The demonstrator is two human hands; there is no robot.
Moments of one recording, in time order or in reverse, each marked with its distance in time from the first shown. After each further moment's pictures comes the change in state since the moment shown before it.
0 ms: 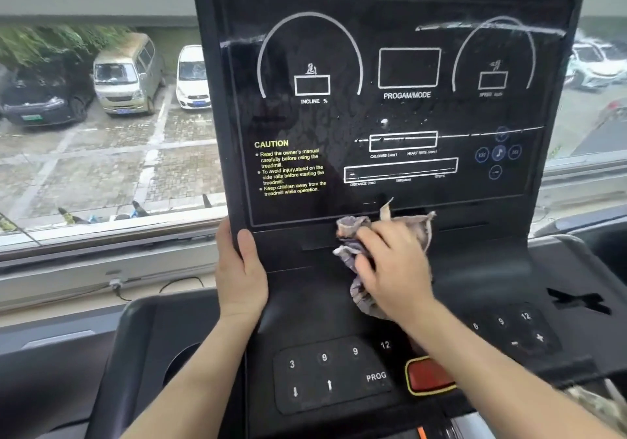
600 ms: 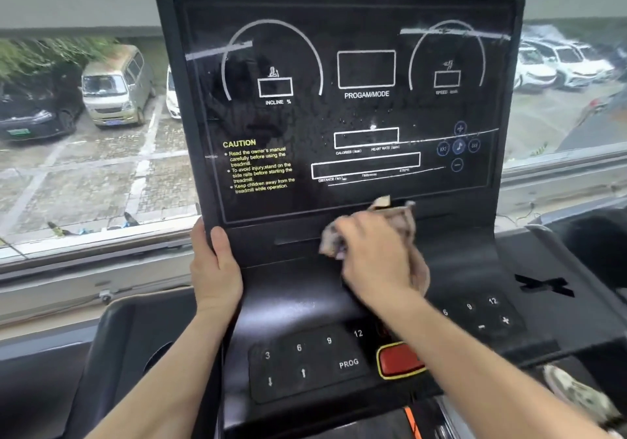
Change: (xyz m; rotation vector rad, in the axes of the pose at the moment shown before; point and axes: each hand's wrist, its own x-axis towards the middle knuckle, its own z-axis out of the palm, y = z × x) left_hand -0.003 0.003 -0.003 0.067 0.014 0.022; right_hand 0.001 0.005 -0.007 -0.059 -0.090 0.087
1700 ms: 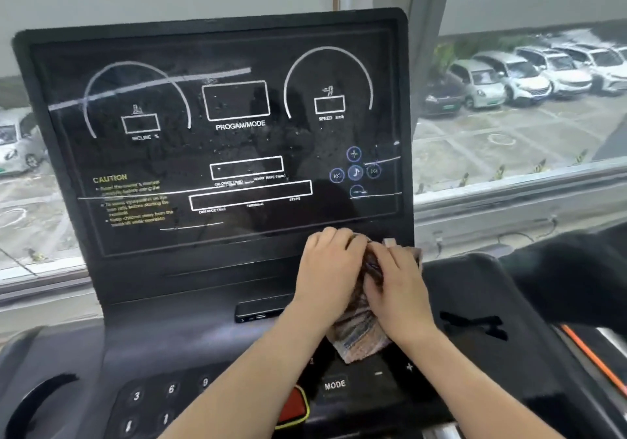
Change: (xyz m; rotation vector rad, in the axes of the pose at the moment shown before) left_hand -0.117 0.146 0.224 0.713 -0.330 0.939; right_hand -0.060 0.200 -0.031 0.289 -0.010 0.236
